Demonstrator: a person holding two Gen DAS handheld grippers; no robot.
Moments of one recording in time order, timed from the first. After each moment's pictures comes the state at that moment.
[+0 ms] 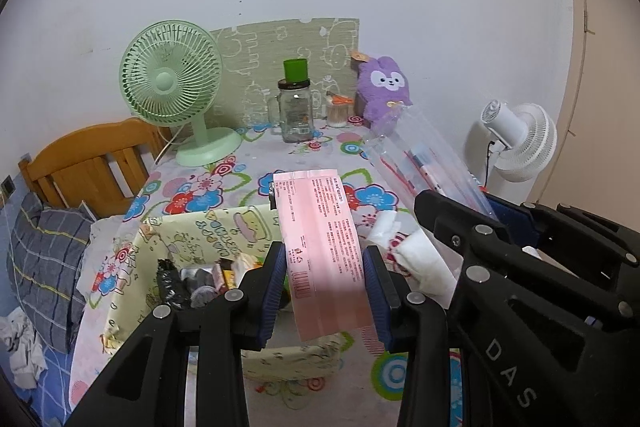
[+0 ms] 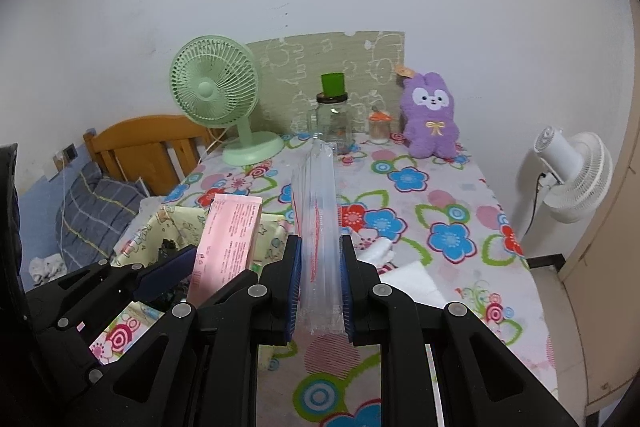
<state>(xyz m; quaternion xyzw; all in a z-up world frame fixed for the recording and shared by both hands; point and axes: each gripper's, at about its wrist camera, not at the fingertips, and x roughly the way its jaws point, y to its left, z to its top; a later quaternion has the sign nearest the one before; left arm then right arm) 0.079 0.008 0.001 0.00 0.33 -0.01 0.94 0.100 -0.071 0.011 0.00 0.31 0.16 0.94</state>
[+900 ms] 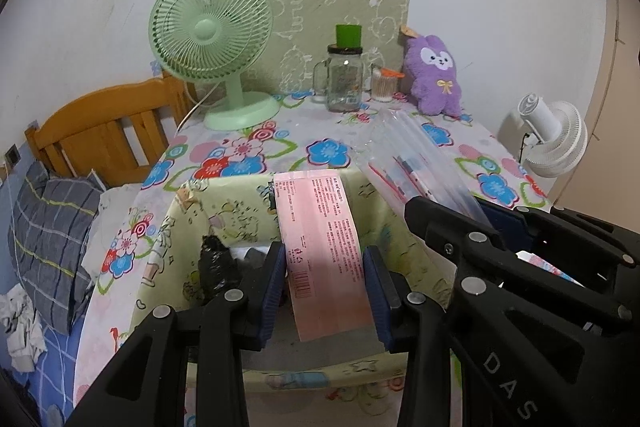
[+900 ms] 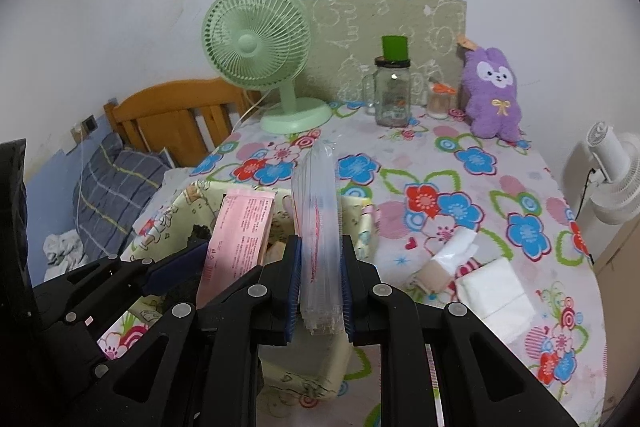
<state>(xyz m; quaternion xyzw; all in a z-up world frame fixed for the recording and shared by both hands) 0.100 0.079 -0.038 -0.02 0.37 0.02 0.93 0.133 0.008 -0.028 -0.01 0.36 0.22 0.91</state>
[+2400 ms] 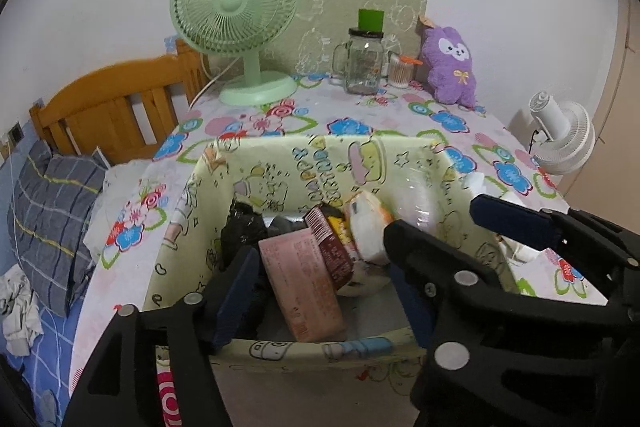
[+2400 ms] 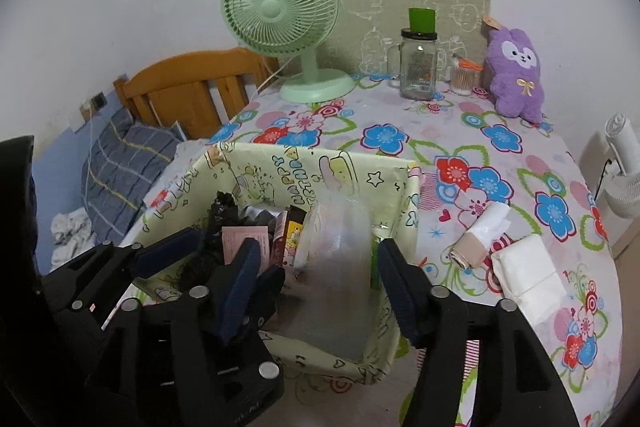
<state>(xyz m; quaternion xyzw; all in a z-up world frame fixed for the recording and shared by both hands) 0.087 0.102 -0.054 -0.03 0.38 0.02 0.92 0.123 0.030 -0.044 -0.02 0.39 0.24 0.89</state>
